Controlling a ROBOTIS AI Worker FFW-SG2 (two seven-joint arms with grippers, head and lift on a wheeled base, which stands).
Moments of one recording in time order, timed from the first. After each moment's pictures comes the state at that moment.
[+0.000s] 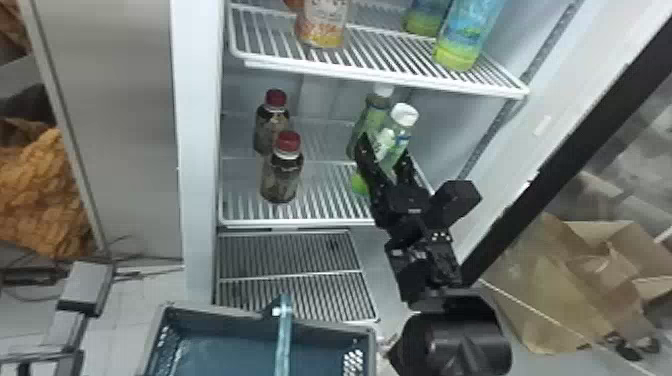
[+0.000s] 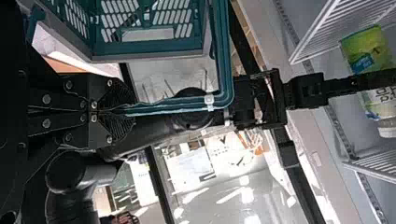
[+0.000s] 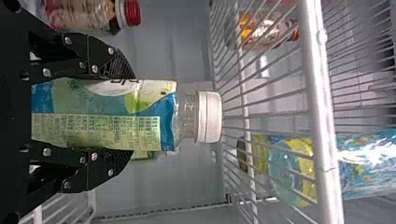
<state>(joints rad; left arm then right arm) 0.13 0.24 -0.04 -2.07 1.39 1.53 -0.25 0.07 -0.11 -0.08 -1.67 -0.22 -0.17 0.15</state>
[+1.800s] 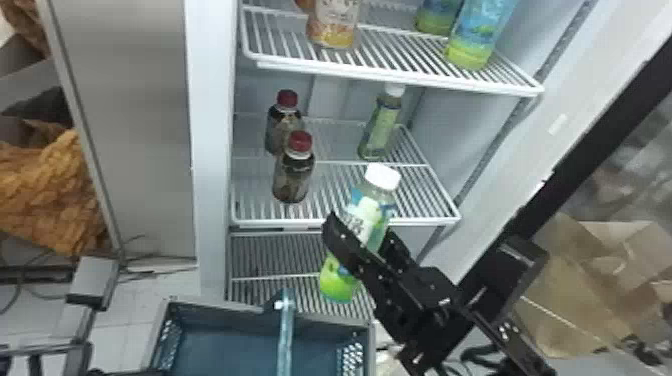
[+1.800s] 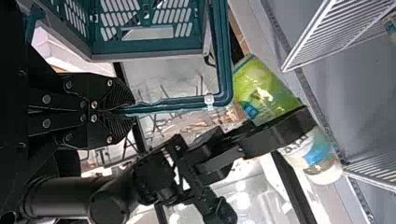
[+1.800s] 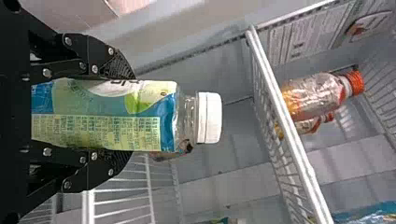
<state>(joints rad) 0.13 0.24 -0.01 -2.07 1.37 1.53 -0.25 0.65 -0.13 -0.06 -2.49 -0.43 0.42 0.19</state>
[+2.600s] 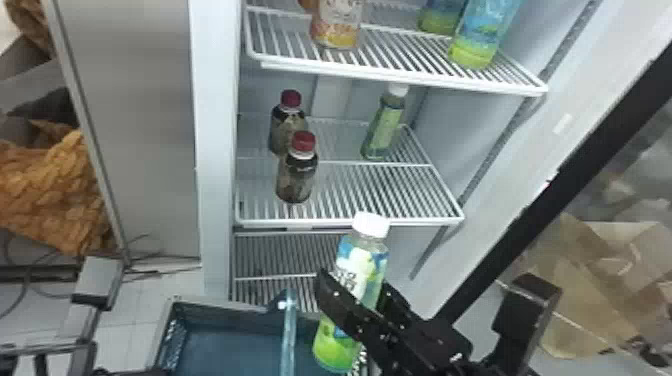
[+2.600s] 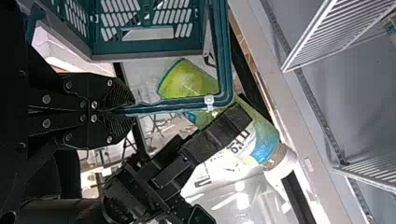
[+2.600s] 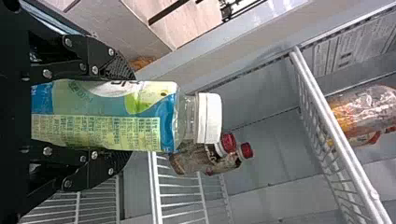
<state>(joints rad) 0.13 0.24 -0.01 -2.07 1.38 1.53 -0.25 0.83 -0.13 -0.07 -2.66 -0.46 0.59 0.19</state>
